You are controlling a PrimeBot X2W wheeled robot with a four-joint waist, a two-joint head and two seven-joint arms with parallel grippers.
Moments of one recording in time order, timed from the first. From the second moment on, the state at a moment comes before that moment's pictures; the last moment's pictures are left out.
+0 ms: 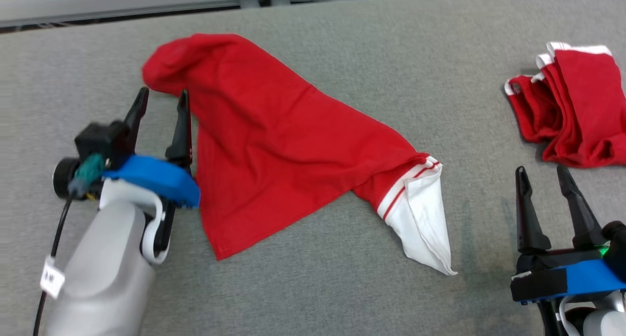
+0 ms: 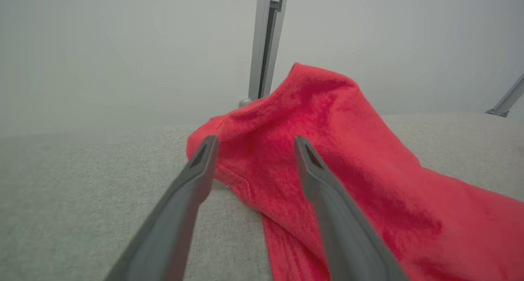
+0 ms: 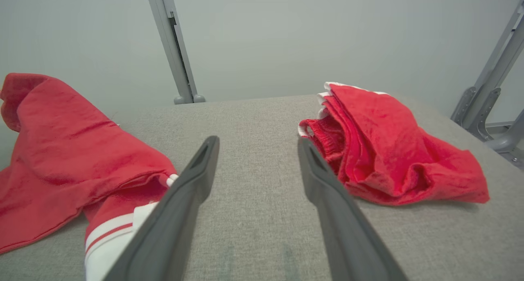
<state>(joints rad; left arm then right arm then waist) -0.64 0.24 -0.36 0.65 -0.47 -0.05 -0.25 -0.06 -0.05 -0.10 -0.08 0.18 0.13 -0.11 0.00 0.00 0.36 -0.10</state>
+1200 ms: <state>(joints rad) -0.03 0.35 -0.30 -0.07 -0.39 0.21 -0.15 0.05 -0.05 -0.07 -0.16 0.13 0.13 0.00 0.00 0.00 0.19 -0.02</state>
